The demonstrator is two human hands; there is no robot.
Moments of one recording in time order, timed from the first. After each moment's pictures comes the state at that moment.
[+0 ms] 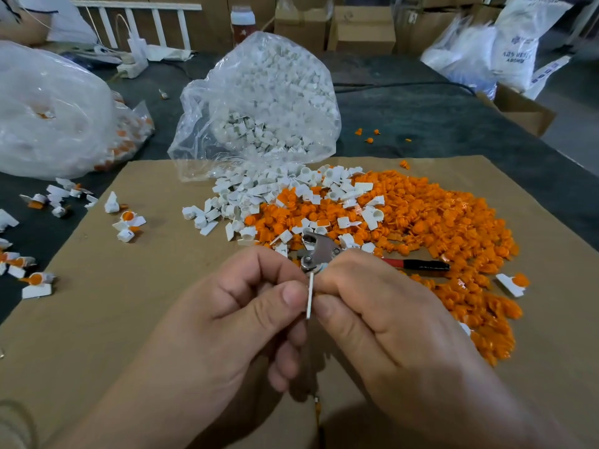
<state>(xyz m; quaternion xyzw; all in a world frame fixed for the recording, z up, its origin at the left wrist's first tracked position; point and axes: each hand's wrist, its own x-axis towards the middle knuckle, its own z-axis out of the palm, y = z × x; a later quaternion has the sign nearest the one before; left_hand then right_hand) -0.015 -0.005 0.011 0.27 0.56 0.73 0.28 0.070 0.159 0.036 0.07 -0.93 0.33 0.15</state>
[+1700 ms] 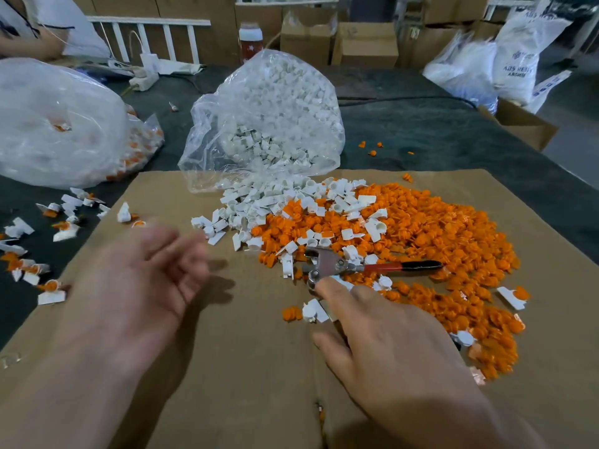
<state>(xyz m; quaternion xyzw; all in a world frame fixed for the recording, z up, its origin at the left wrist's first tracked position) -0.072 -0.038 0.018 -0.04 0.50 0.85 0.17 0.065 0.156 0.012 -0.02 -0.99 0.11 0.08</state>
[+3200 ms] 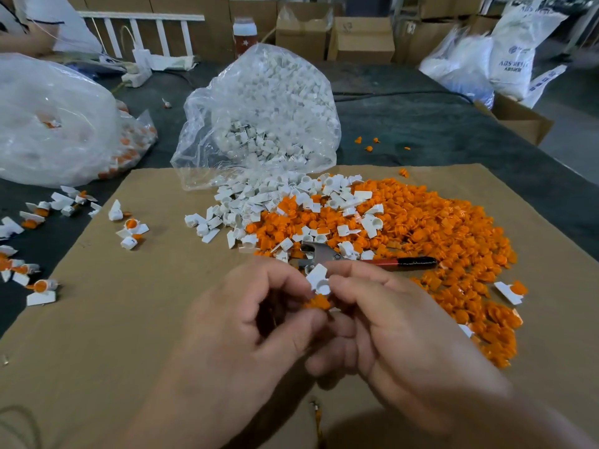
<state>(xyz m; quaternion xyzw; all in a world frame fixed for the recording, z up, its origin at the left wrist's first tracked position) -0.009 0.002 0.010 0.34 0.80 0.50 -0.04 0.052 0.157 0.022 -0.16 -0.51 0.85 -0.06</state>
